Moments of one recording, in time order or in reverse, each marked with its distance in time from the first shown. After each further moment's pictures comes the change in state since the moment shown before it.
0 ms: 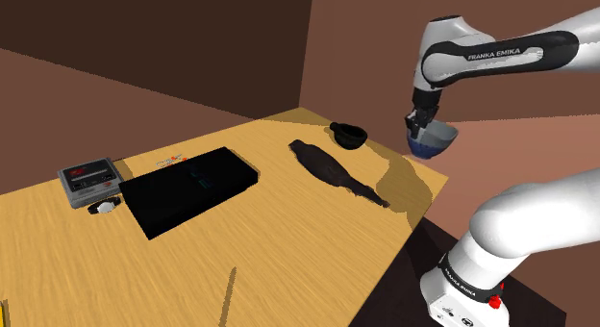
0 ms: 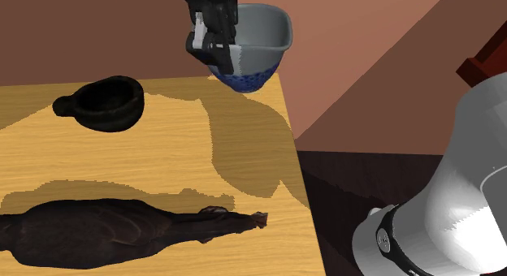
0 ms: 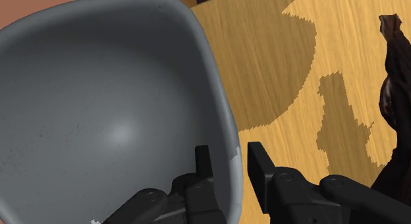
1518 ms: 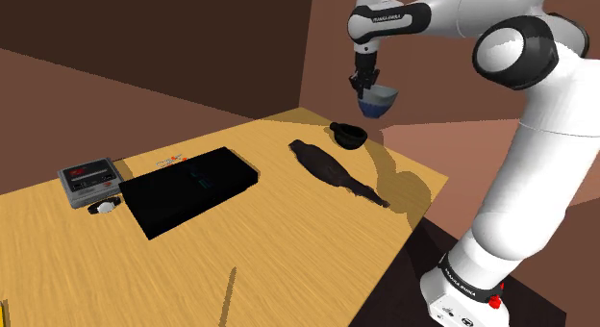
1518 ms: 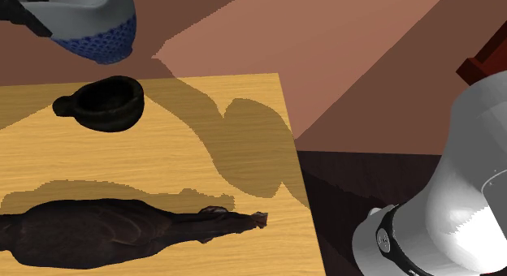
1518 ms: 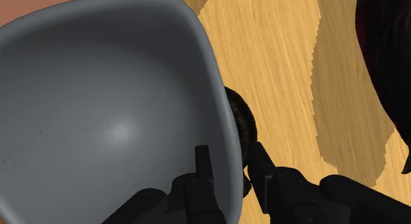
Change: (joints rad) arm 0.061 0.801 0.024 0.947 0.159 -0.154 -0.026
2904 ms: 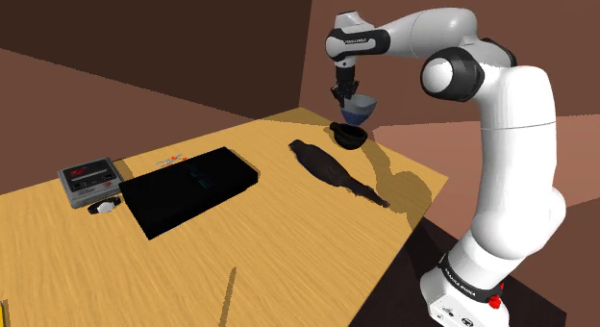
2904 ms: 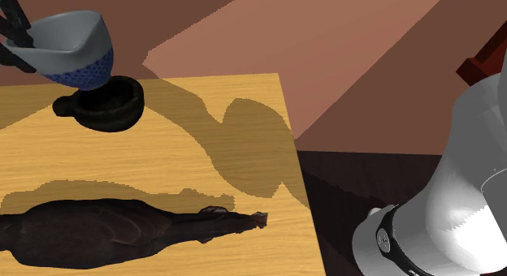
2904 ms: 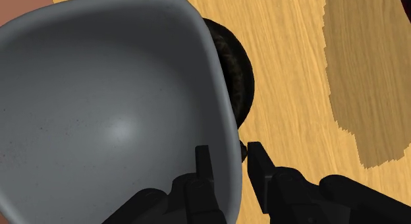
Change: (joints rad) arm -0.017 0.318 0.010 0.292 0.045 0.021 0.006
